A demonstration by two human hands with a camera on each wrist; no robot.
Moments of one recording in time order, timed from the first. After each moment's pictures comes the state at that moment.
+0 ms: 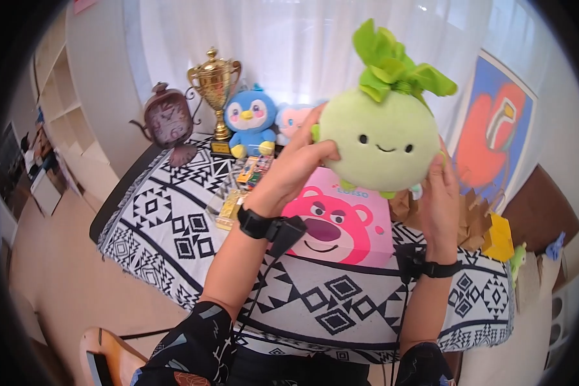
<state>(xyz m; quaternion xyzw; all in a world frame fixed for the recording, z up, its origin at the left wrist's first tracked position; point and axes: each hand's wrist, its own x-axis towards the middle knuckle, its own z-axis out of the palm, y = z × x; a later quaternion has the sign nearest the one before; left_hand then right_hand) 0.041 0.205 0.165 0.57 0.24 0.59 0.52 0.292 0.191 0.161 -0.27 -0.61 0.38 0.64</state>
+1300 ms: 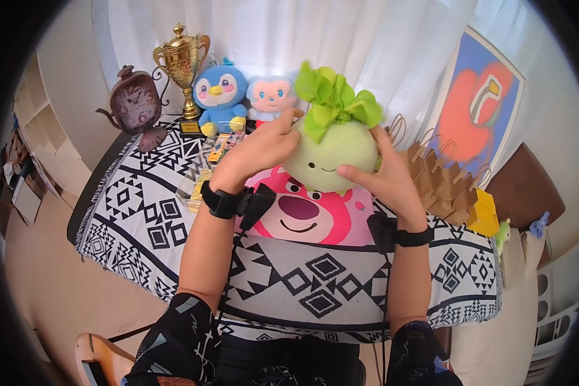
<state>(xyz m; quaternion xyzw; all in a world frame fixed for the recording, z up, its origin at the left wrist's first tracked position) 0.019 0.216 0.136 0.74 0.45 0.40 0.30 0.279 0.206 0.136 -0.39 -0.77 0.27 0.42</state>
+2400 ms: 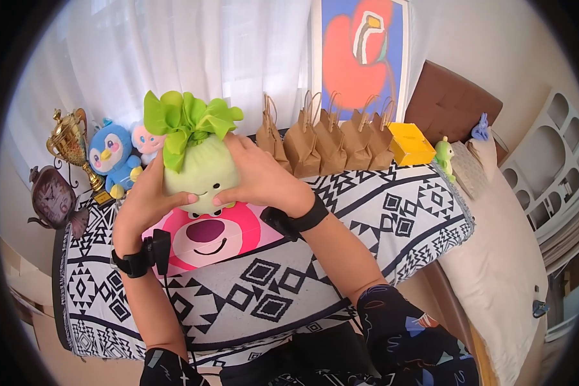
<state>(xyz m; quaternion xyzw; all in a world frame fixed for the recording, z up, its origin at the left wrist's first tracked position) 0.027 0.216 0.136 0.83 0.41 0.32 0.21 0.279 0.208 0.113 -0.44 -0.81 0.16 0.35</state>
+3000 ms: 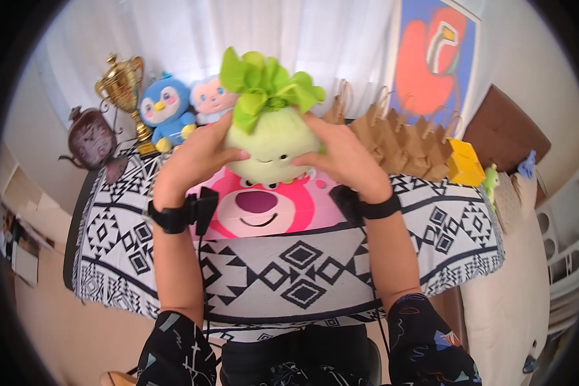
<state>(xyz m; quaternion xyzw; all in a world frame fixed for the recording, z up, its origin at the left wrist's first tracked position) 0.016 0.213 0.140 0.83 0.45 0.27 0.17 0.297 0.210 0.119 -0.38 -0.83 0.15 0.38</state>
